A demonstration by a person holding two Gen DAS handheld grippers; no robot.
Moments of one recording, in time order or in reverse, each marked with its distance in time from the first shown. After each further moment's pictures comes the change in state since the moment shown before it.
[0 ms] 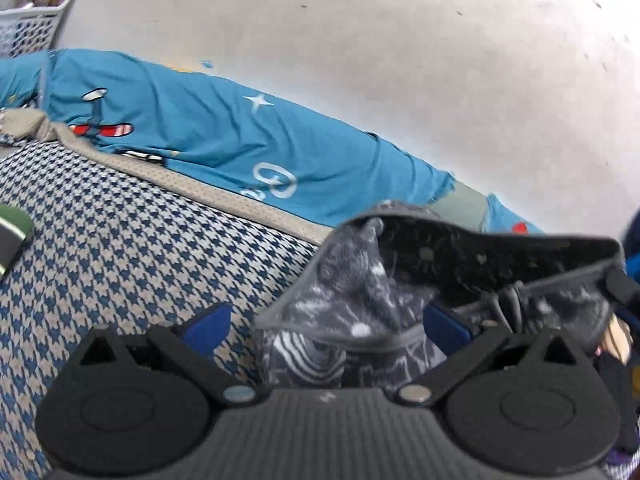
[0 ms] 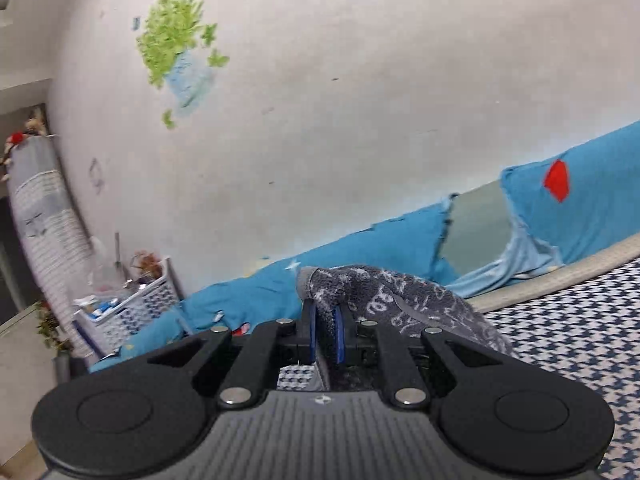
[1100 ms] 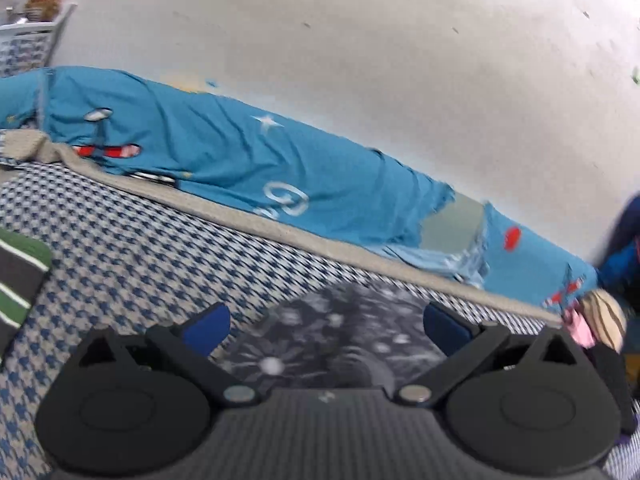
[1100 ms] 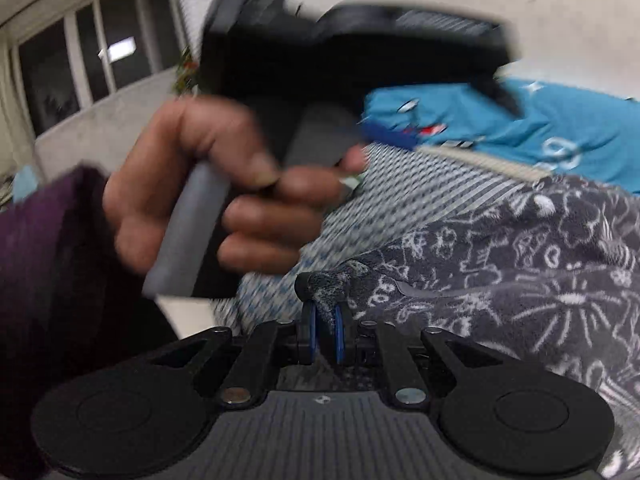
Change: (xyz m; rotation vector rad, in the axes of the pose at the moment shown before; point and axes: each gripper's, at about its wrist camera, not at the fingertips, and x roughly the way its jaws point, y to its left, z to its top) left arm -0.028 0.035 0.022 0.078 0.011 -0.063; right arm 0.072 0.137 -0.164 -0.453 0.568 0.413
